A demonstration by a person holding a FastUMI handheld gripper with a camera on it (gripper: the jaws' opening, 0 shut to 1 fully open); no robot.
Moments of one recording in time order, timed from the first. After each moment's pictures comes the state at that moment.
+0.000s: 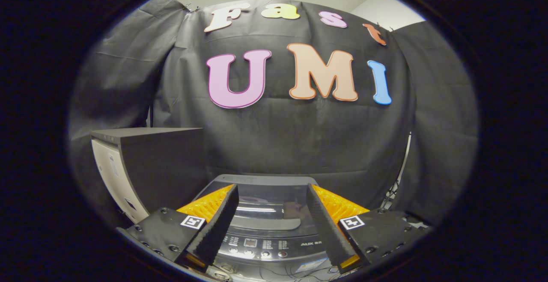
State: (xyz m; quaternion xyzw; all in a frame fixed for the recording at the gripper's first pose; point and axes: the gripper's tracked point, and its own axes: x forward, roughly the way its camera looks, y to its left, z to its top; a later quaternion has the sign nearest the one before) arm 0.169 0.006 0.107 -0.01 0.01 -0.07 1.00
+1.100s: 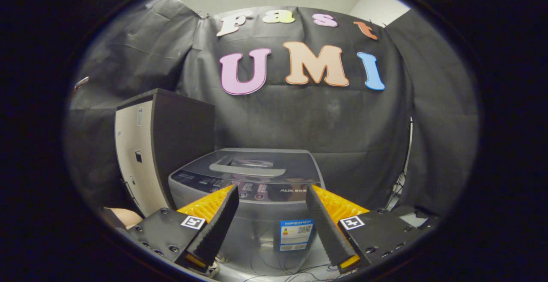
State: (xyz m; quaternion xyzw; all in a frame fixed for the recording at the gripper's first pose) arm 0.084 -0.029 -0.007 -0.01 -0.01 -0.02 1.00
